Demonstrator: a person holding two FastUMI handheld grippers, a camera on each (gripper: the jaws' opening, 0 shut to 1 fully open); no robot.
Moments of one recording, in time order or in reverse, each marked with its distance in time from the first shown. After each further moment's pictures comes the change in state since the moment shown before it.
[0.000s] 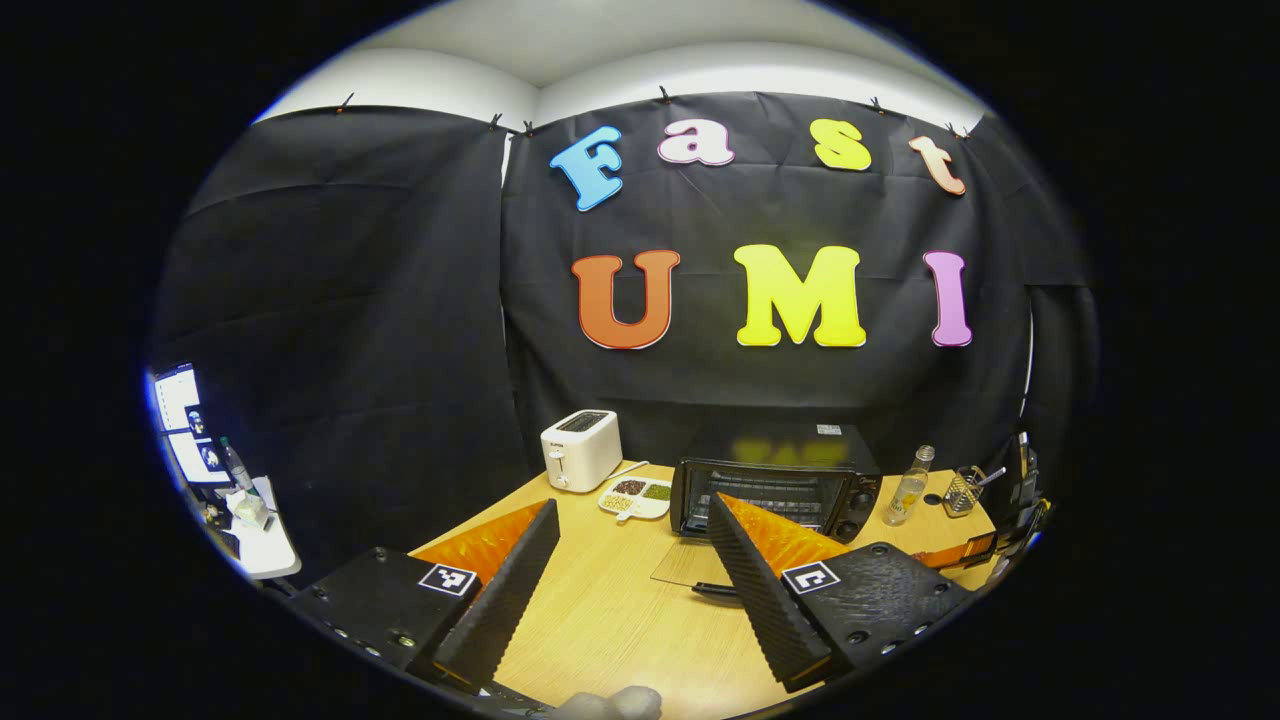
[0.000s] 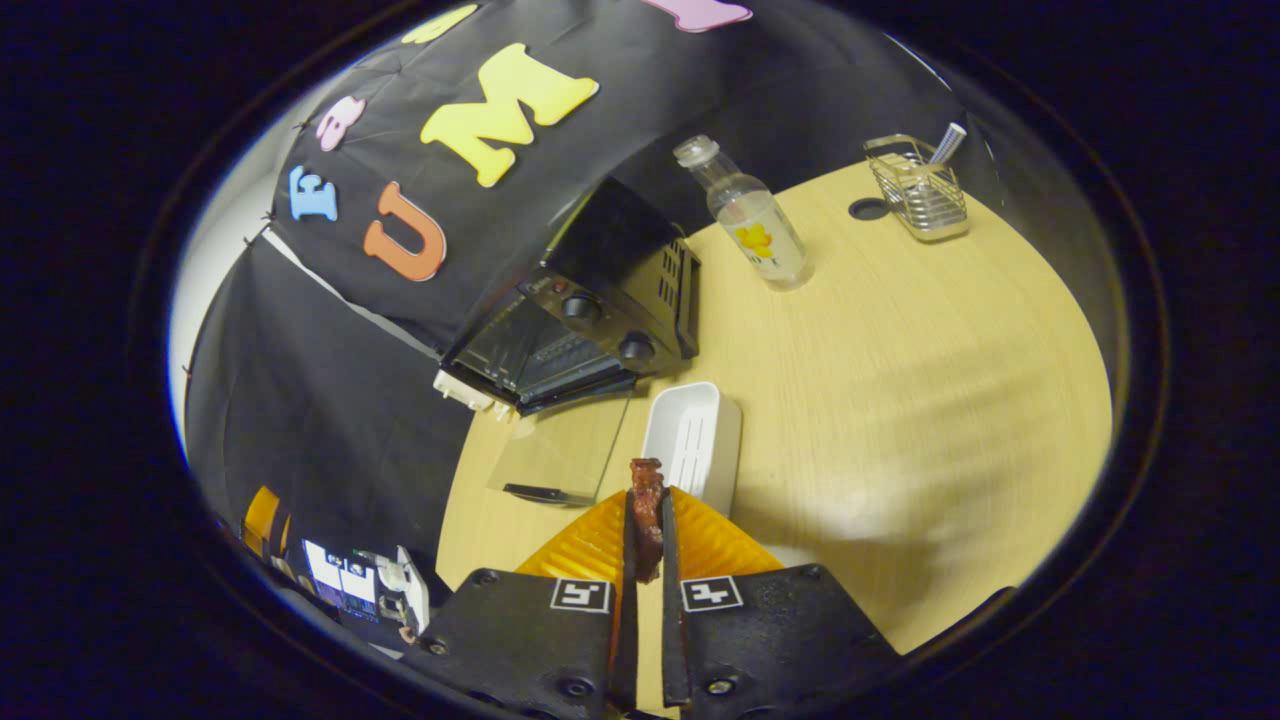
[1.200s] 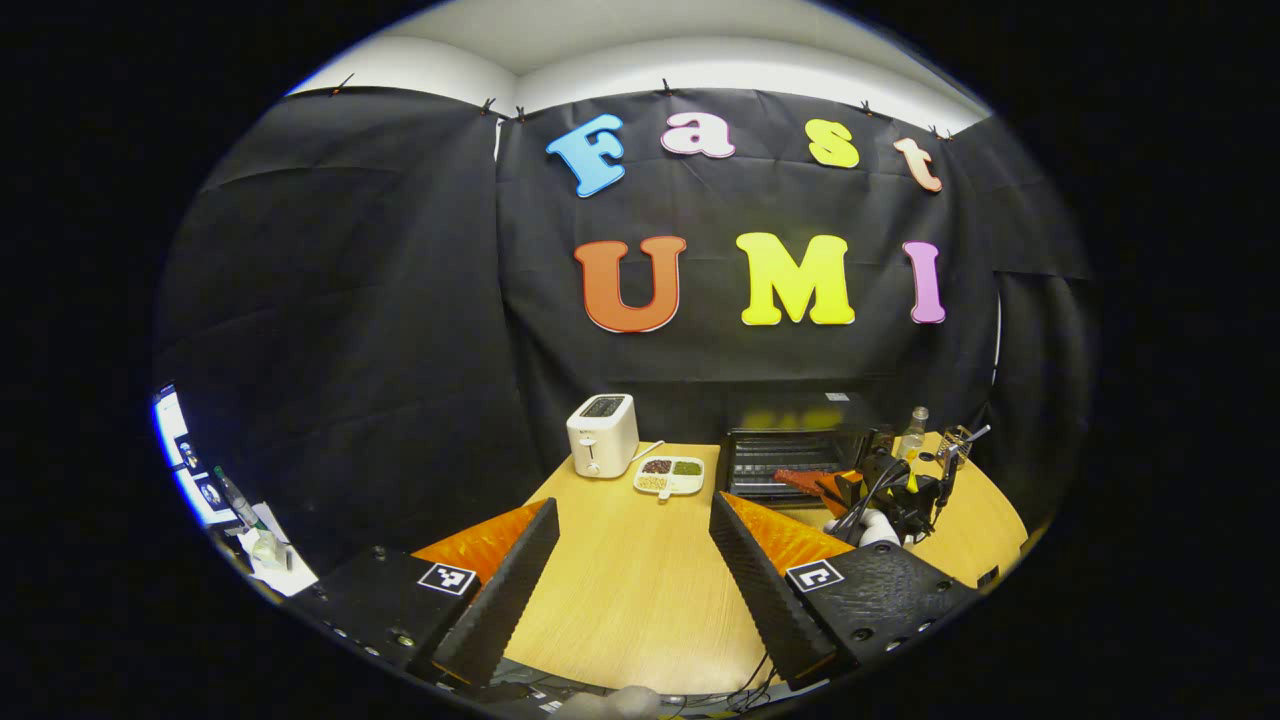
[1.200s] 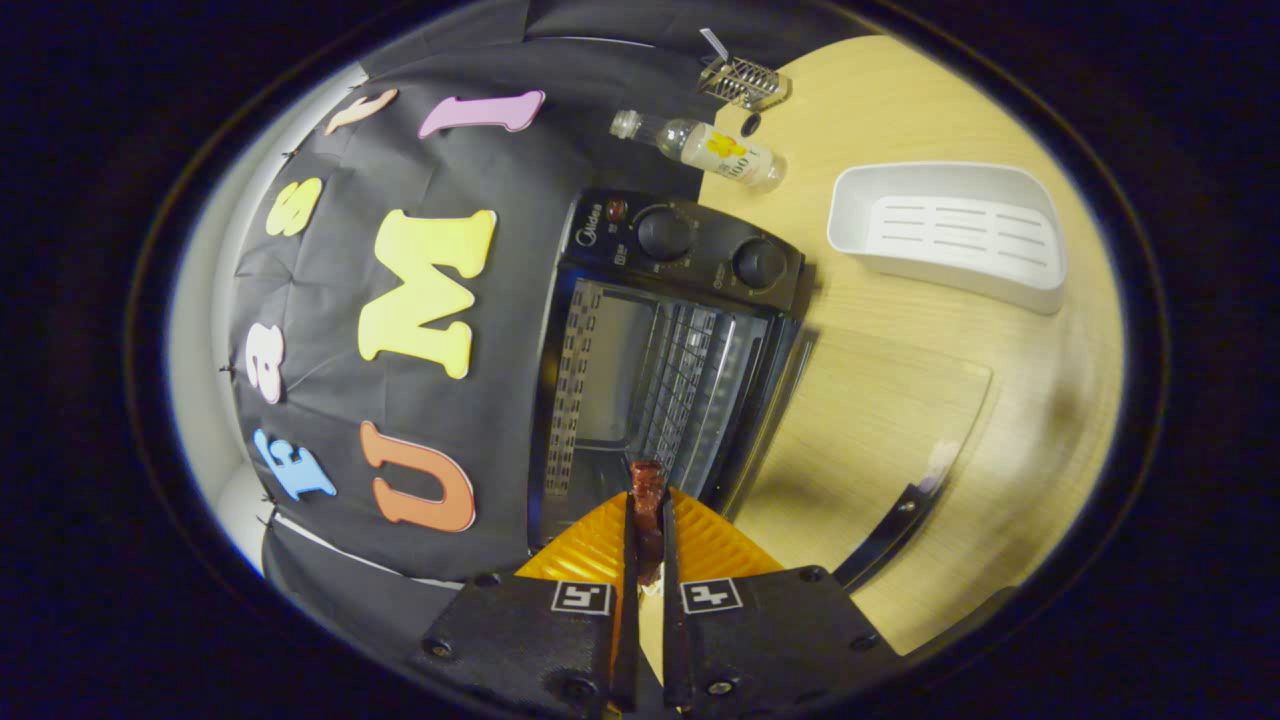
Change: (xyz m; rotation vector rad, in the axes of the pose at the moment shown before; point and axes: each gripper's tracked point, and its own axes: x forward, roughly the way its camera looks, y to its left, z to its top) left arm -0.018 0.125 -0.008 0.057 0.050 -0.089; right arm 0.207 0.172 0.011 0.789 -0.601 0.108
